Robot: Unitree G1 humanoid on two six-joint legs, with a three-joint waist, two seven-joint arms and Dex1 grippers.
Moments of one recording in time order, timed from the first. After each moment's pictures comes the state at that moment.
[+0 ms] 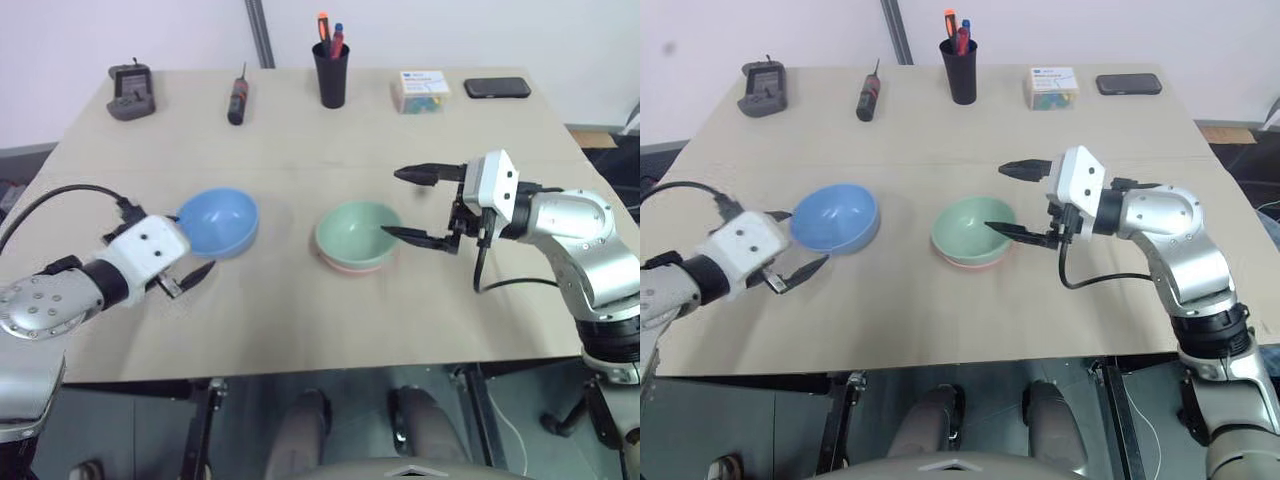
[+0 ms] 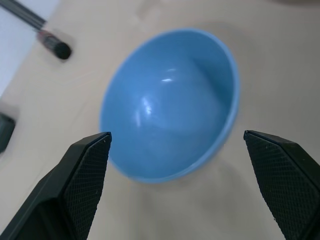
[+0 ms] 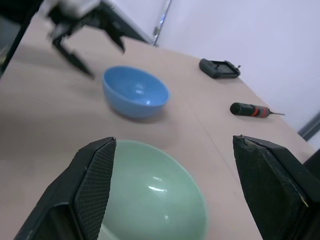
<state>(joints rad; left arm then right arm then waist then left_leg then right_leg) 0.09 1.08 0.28 -0.48 -0.06 0.45 -0.76 -0.55 -0.59 0.09 -0.35 0.39 0.34 0.95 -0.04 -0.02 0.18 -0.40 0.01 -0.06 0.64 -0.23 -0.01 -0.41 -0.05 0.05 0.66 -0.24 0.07</state>
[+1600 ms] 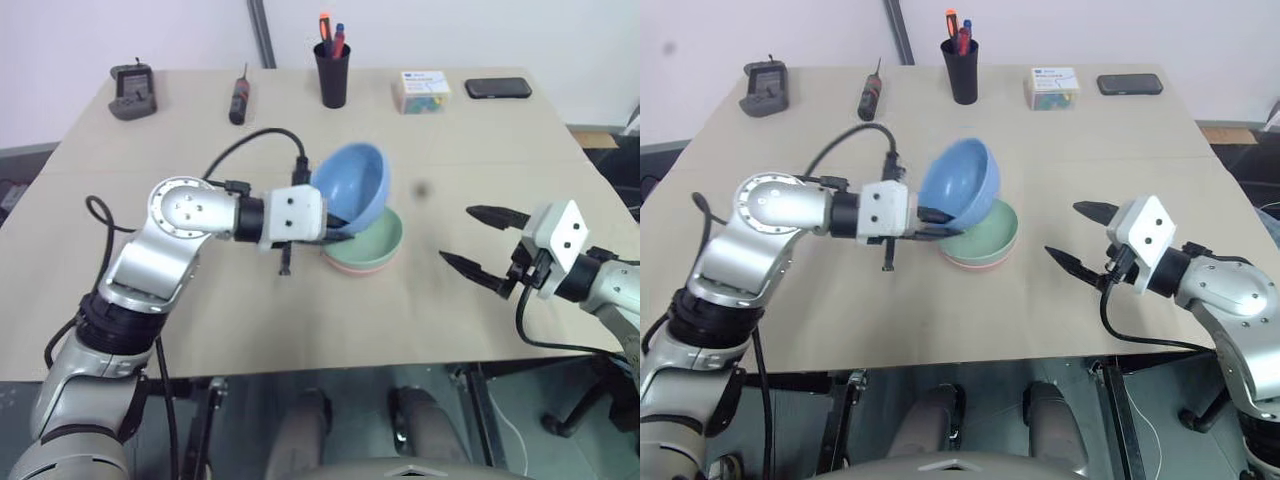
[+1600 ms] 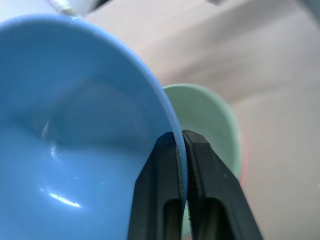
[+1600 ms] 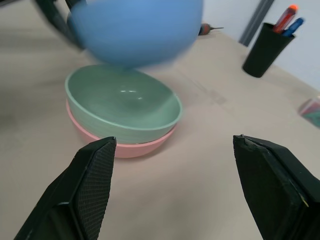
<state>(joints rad) -0.65 0.78 -0.24 -0.24 -0.21 0.23 -1.22 -0.09 -0.73 -0.19 -0.67 0.45 0.52 0.74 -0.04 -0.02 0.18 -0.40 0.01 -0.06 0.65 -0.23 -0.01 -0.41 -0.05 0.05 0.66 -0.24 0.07</state>
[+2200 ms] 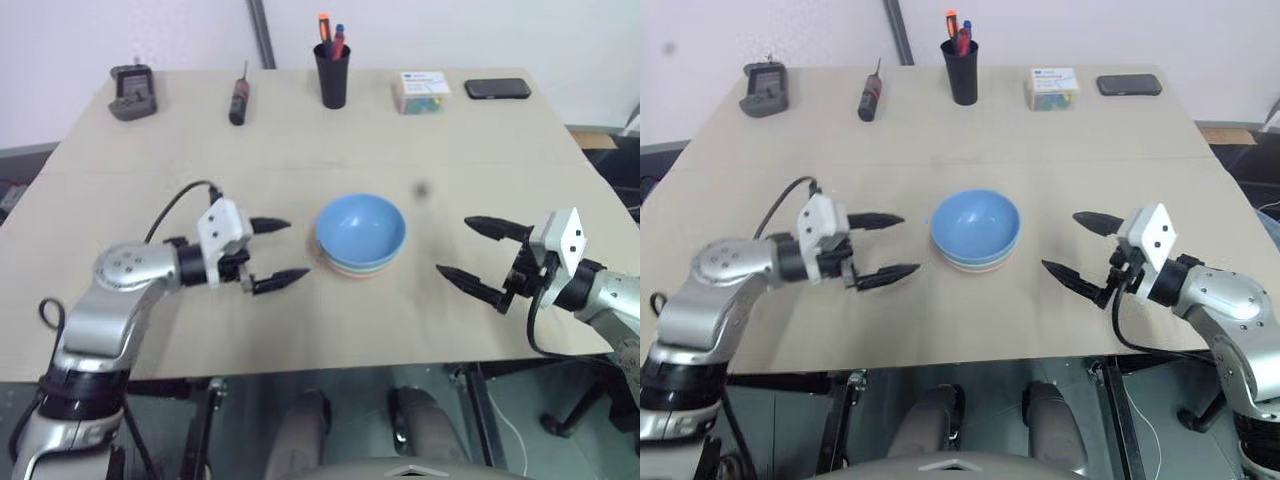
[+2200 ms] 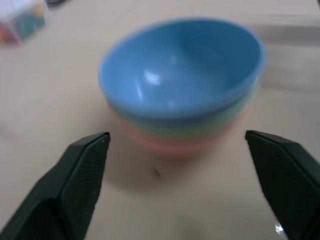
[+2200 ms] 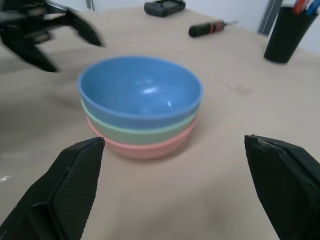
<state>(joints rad) -0.12 0.80 0.19 -0.32 -0.43 0.41 -1.06 -0.05 -0.72 -0.21 -0.48 0.56 0.50 0.86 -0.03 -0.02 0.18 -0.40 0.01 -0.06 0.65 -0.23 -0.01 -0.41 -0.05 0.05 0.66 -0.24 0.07</state>
